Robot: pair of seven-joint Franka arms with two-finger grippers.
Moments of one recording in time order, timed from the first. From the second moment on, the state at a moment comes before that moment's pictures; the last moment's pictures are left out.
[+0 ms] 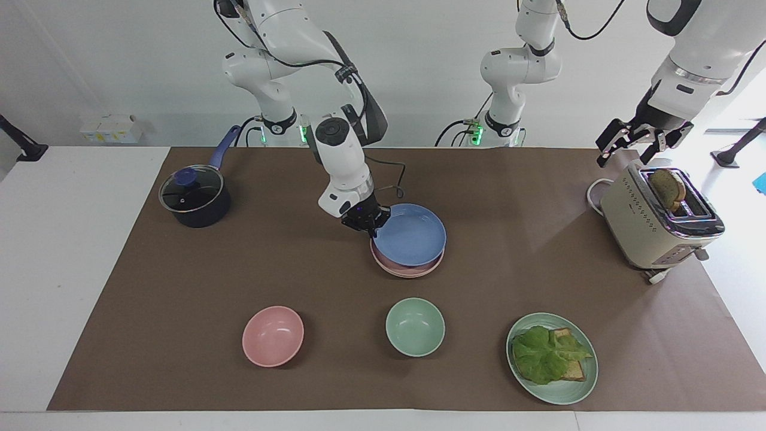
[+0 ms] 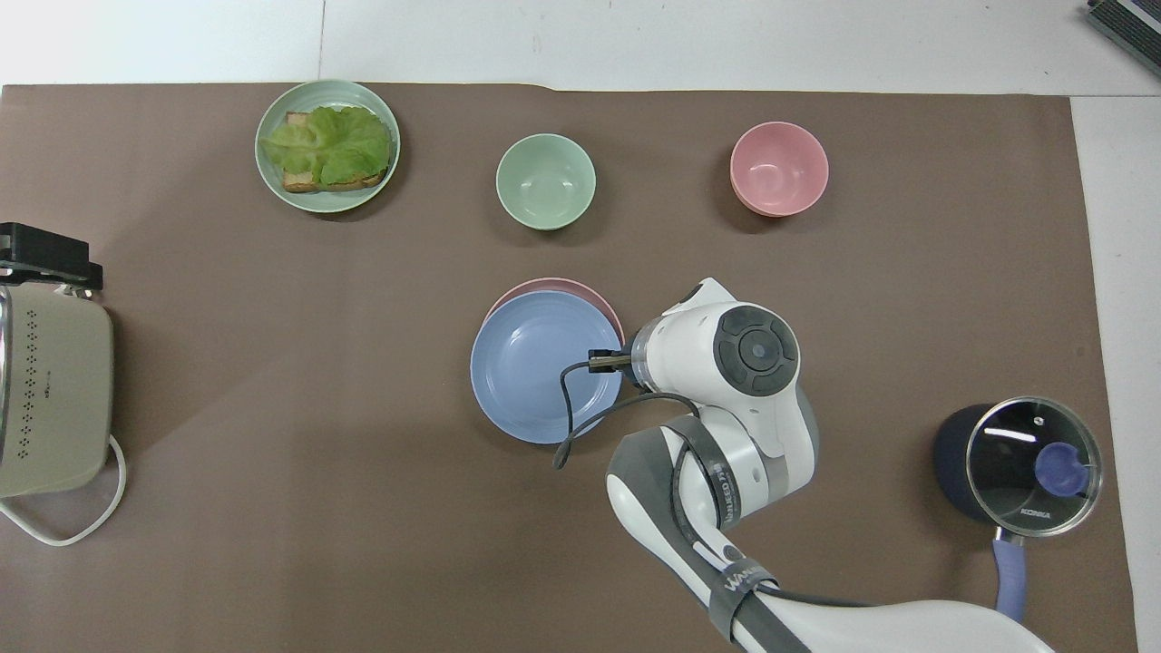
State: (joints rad) left arm 0.00 0.01 -0.02 -1.50 -0.03 1.54 -0.05; right arm 0.46 0.25 0.05 -2.03 0.20 2.46 0.34
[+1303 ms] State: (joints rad) left arm 0.00 0.01 -0.02 -1.50 -0.03 1.54 -0.05; right arm 0.41 0.22 0.03 -1.99 0.18 2.43 0.36
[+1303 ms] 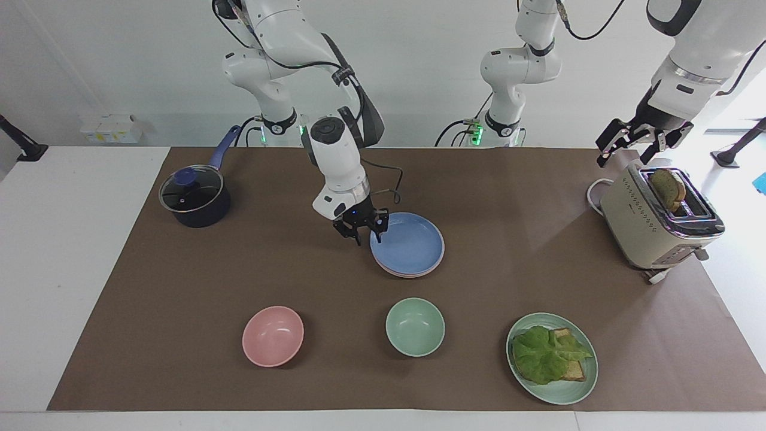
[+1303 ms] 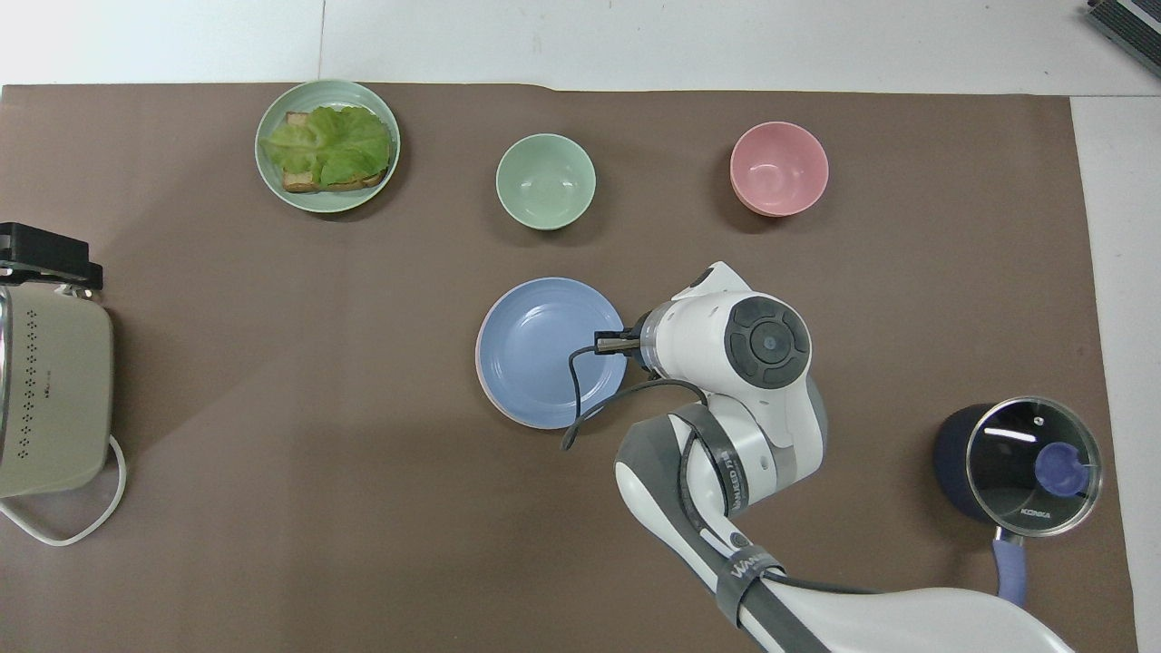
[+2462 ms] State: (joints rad) left arm 0.00 0.01 -0.02 -1.50 -0.03 1.54 -0.05; right arm -0.01 -0.03 0.02 -1.57 -0.02 1.58 0.25
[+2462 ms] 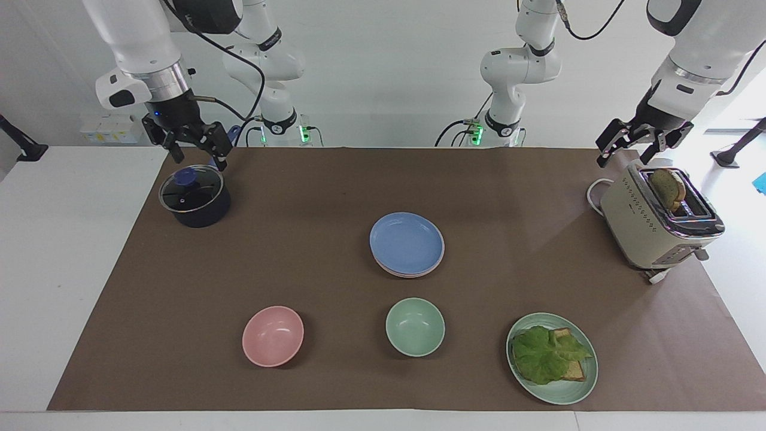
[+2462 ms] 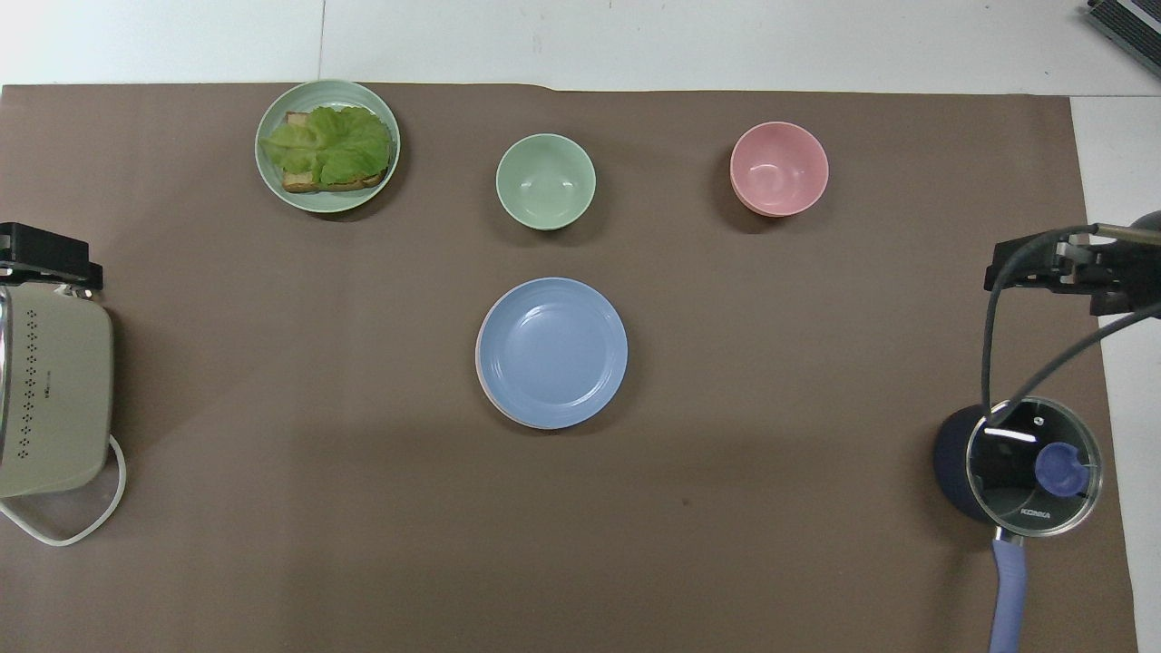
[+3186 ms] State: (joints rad) left arm 0.00 0.01 -0.02 -1.50 -0.03 1.54 -0.05; right arm 0.00 -0.01 0.03 -1.53 -0.03 1.53 0.19
